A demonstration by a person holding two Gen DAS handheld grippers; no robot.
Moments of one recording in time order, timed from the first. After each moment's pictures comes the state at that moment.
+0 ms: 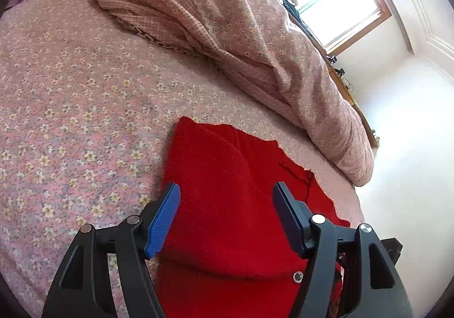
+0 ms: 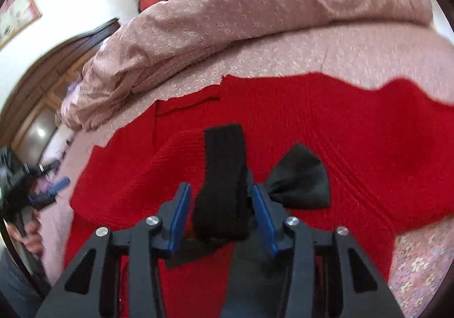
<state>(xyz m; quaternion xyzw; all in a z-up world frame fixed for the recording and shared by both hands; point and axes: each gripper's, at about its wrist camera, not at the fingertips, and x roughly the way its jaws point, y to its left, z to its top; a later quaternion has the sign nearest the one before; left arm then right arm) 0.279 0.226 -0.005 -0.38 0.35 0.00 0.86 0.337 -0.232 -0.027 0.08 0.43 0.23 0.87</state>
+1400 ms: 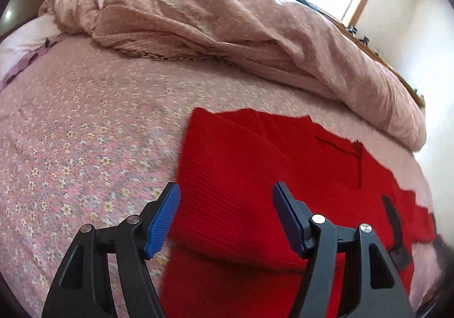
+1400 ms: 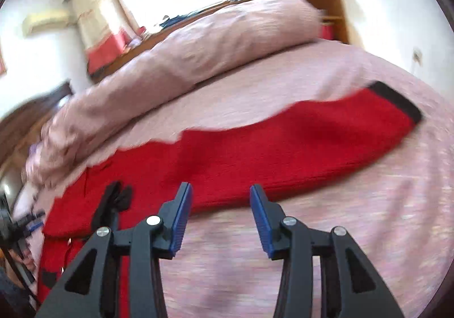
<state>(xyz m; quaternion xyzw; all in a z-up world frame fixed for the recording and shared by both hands) 0.278 0.163 -0.012 -0.20 0.38 0.10 0.90 0.270 -0.489 0.005 0.17 0.33 0.07 0.93</state>
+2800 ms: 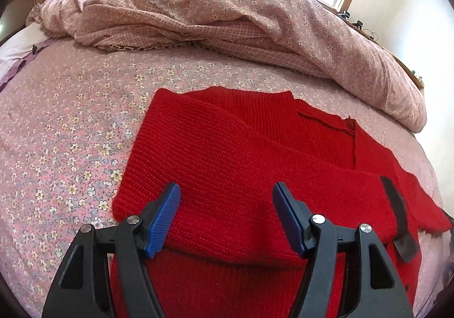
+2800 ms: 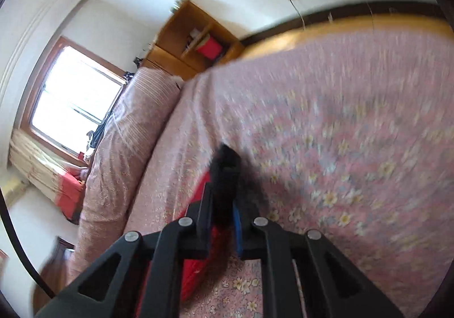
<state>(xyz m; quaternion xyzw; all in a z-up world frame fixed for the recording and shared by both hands) 0.288 0.124 -0.021 -0.18 0.40 0.09 0.90 0.275 -0.716 -0.005 0.44 0.23 -0.11 0.86</state>
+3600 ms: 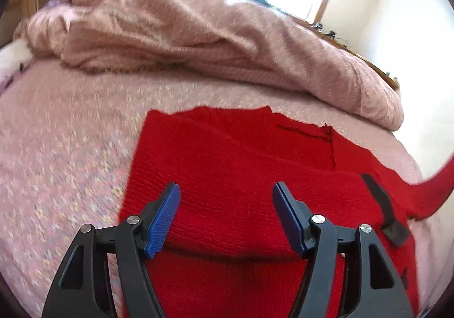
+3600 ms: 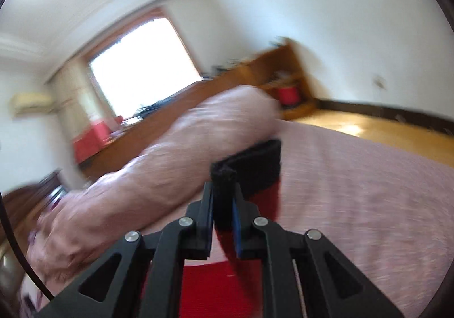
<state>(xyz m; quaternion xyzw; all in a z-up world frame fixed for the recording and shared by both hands) 0.269 0.126 -0.012 -0.15 0.34 0.04 0.93 0.272 -0.538 0.142 0.21 0.14 0.01 0.97</state>
